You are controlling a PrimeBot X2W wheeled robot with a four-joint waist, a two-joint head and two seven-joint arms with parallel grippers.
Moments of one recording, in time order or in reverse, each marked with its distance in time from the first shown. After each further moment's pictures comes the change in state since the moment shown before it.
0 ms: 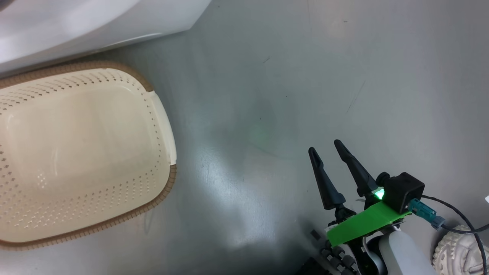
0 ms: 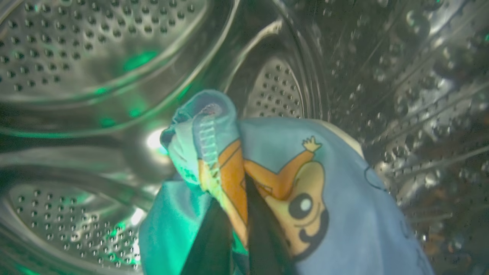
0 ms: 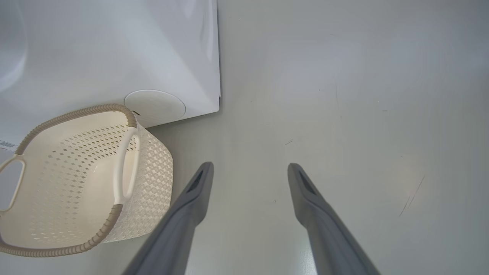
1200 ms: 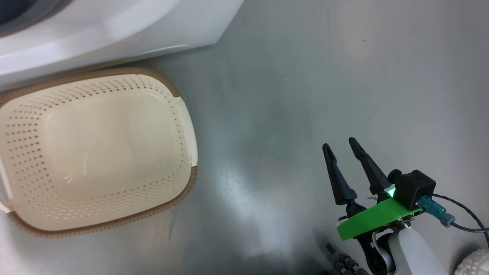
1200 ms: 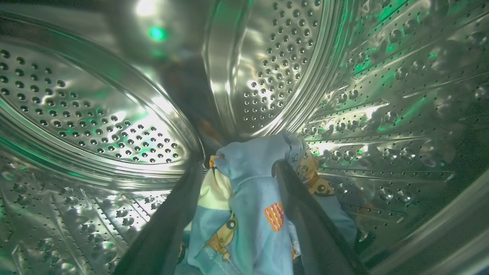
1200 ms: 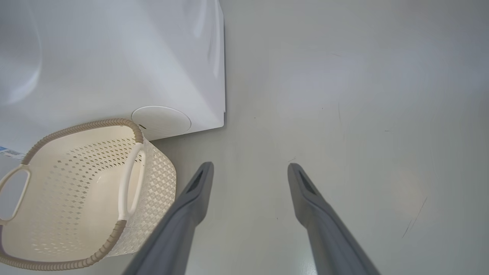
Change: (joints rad) left arm 0.074 -0.155 0.006 0.350 -0.066 -0.044 0.000; right arm -0.007 0.000 -0.067 0.027 -0.032 0.000 0.000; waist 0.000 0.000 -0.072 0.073
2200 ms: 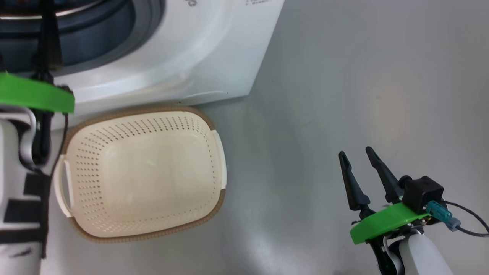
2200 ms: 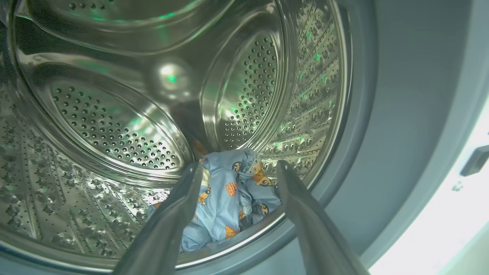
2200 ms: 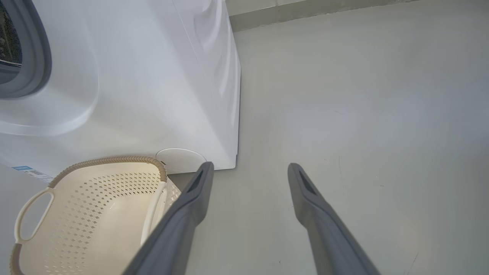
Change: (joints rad) left arm 0.586 -0.124 0.169 -0.465 0.002 0.019 0.000; right arm 0.009 -0.002 -0.083 0.057 -0.078 0.000 0.000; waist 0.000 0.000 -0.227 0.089
